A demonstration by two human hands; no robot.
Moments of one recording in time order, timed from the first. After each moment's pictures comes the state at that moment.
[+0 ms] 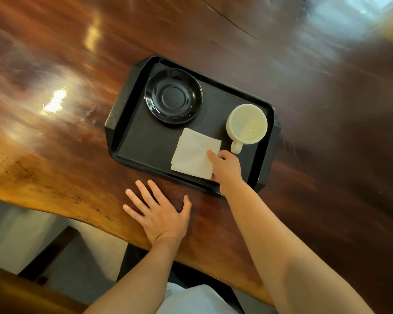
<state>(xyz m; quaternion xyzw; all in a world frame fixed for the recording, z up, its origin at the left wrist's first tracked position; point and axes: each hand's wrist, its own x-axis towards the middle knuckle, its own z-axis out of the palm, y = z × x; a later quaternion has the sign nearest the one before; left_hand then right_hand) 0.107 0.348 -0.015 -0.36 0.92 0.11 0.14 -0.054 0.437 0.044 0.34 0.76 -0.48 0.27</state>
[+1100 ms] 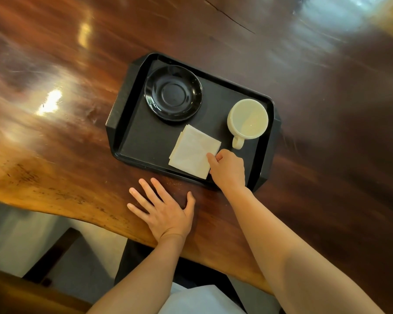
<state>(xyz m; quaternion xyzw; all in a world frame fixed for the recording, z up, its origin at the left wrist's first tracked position) 0.108 0.347 -0.015 -0.35 0.92 0.12 0.14 -0.035 0.438 0.048 0.15 0.93 -0.25 0.22</state>
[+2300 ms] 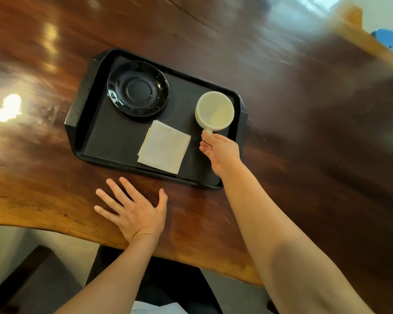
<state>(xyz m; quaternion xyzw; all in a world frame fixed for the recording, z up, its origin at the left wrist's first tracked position) 0.114 0.346 -0.024 -0.35 0.93 0.12 0.09 -0.069 0.485 0.071 0.40 0.63 -0.64 0.18</state>
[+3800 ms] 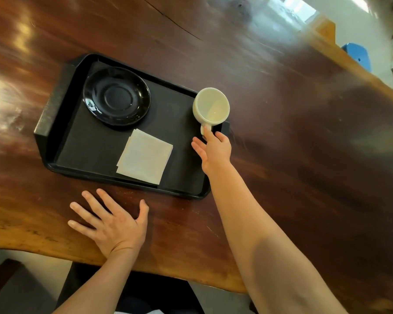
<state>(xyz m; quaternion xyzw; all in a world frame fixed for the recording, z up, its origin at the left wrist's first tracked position) 0.115 0.347 -0.018 -0.35 0.92 0.14 0.09 -0.098 0.497 0.082 0.46 0.56 -0.68 0.09</state>
